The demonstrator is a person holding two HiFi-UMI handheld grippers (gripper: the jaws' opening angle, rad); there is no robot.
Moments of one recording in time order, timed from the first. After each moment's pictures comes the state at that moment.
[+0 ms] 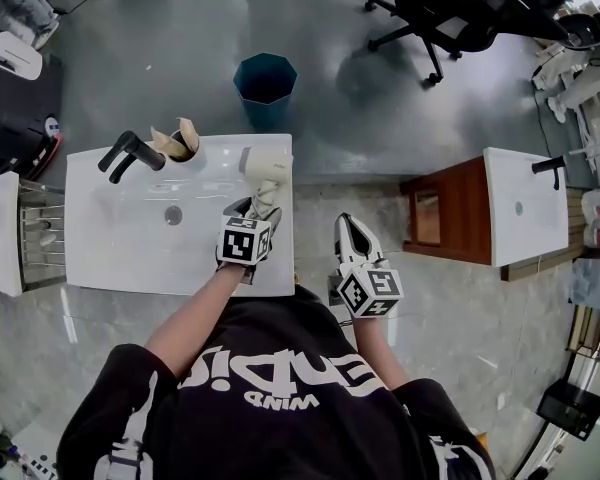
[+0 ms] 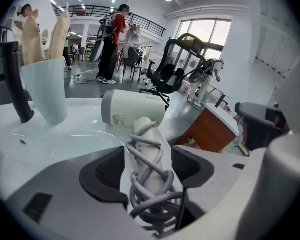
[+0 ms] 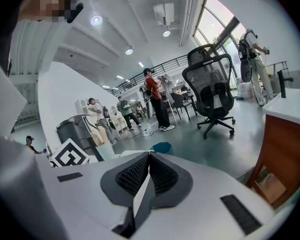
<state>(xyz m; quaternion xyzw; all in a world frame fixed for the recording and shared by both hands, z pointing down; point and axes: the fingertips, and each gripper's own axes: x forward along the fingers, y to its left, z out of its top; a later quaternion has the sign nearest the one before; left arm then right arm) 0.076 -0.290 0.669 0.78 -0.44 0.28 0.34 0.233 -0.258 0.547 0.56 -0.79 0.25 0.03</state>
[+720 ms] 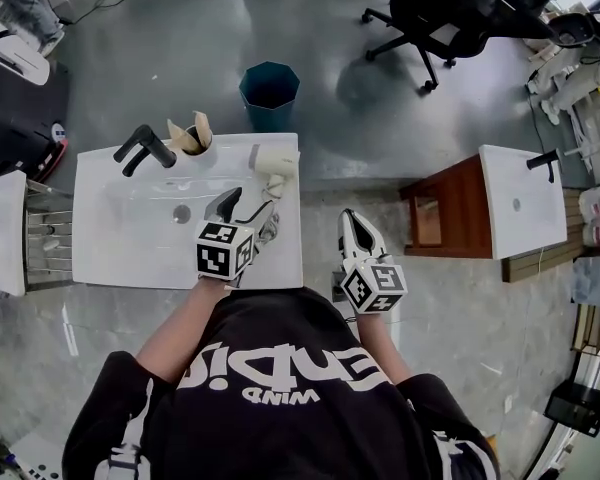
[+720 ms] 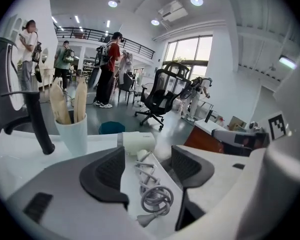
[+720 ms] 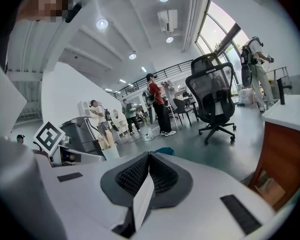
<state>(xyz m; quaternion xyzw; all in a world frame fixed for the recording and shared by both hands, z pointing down) 0.039 -0.278 0.556 0.84 -0.45 0.20 0.25 0.218 -0.240 0.521 0.57 -0.80 0.22 0.01</state>
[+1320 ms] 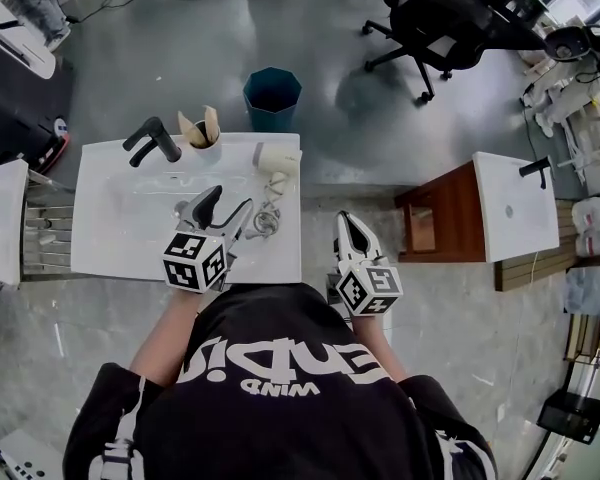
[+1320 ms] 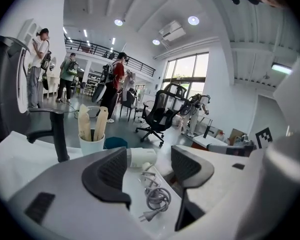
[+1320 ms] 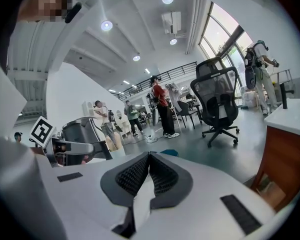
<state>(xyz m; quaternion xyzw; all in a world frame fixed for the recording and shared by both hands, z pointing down) -0.009 -0.251 0.494 0.85 -0.47 0.11 0.21 0.200 -0.219 0.500 0.56 -0.81 0.20 0.01</state>
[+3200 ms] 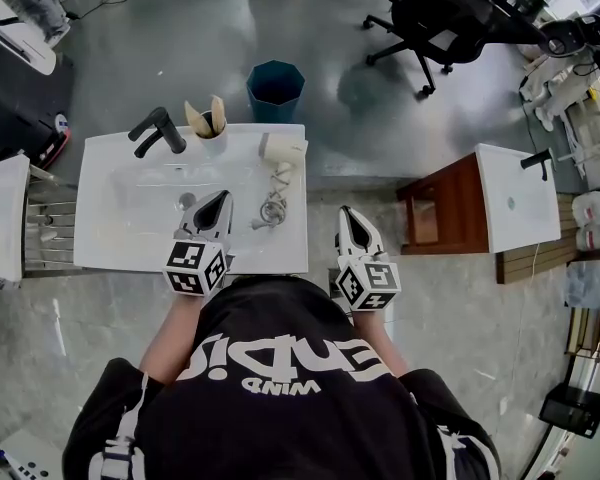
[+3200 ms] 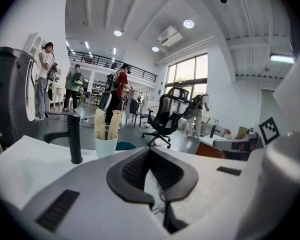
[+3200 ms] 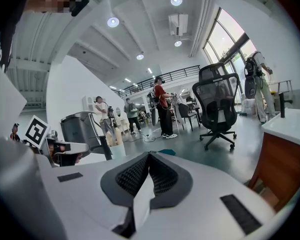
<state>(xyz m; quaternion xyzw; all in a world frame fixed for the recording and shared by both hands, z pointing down) -0.040 -0.232 0.501 0.84 -0.51 0.09 0.17 0.187 -0.205 0.504 0.57 -0.80 0.17 0.03</state>
